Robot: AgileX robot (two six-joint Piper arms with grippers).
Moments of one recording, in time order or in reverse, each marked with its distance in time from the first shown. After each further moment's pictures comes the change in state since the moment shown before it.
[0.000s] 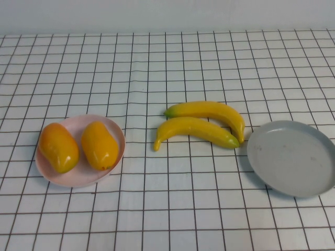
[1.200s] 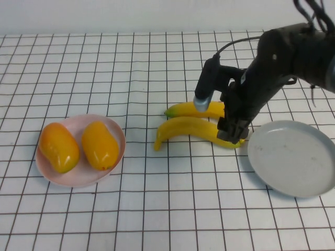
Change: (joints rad) right arm 0.350 1.512 -1.174 -0.799 0.519 -0.374; left arm 0.000 0.000 0.000 0.000 0.000 0.000
